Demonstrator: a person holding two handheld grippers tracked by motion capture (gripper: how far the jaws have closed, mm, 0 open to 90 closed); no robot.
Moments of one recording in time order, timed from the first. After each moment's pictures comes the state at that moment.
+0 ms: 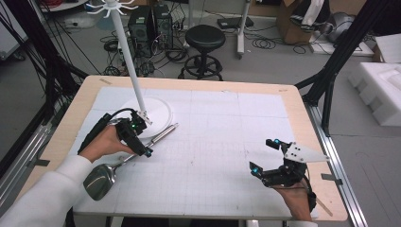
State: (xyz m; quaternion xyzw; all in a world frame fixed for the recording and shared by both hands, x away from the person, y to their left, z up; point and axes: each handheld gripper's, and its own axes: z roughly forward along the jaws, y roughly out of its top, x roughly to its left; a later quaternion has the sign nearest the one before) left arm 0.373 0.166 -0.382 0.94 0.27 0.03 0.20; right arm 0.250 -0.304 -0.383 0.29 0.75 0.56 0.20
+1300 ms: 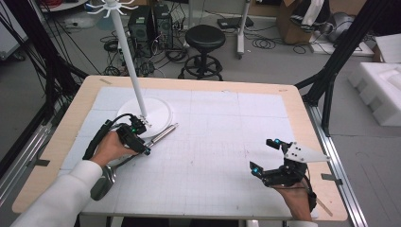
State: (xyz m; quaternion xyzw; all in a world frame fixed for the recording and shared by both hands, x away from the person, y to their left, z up) left arm 0.378 0.171 -0.411 0.92 0.34 0.03 0.19; right arm 0.250 -0.304 -0.382 0.29 0.75 0.56 0.20
